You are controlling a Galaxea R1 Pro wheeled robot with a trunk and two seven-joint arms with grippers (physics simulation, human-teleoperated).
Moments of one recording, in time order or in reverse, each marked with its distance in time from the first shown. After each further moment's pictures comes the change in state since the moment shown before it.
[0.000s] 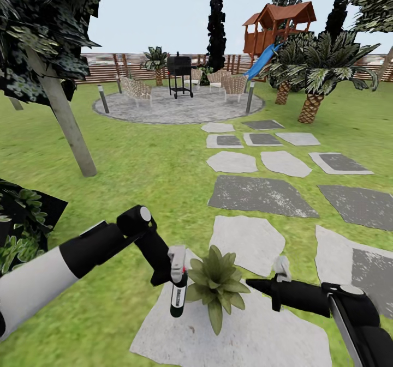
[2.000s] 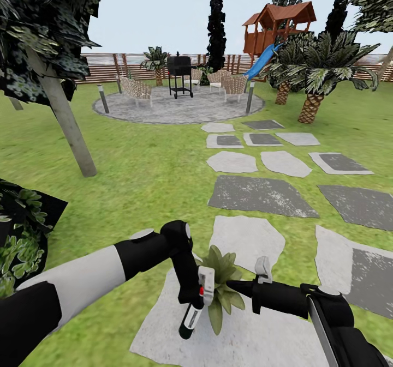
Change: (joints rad) left arm -0.048 -0.276 -0.219 0.332 -0.070 0.001 0.001; right arm 0.000 0.107 0.053 0.000 0.002 0.002 -0.001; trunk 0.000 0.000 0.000
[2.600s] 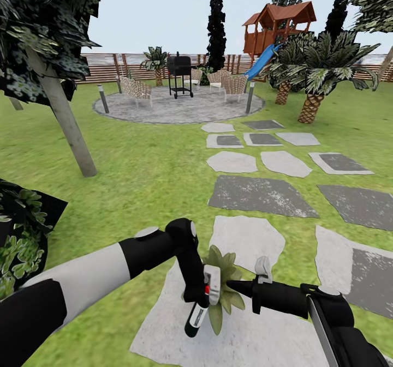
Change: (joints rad) left arm -0.015 -0.031 -0.001 -0.001 0.002 0.002 0.001; right arm 0.000 0.000 0.000 0.000 0.000 0.000 0.000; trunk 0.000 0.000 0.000
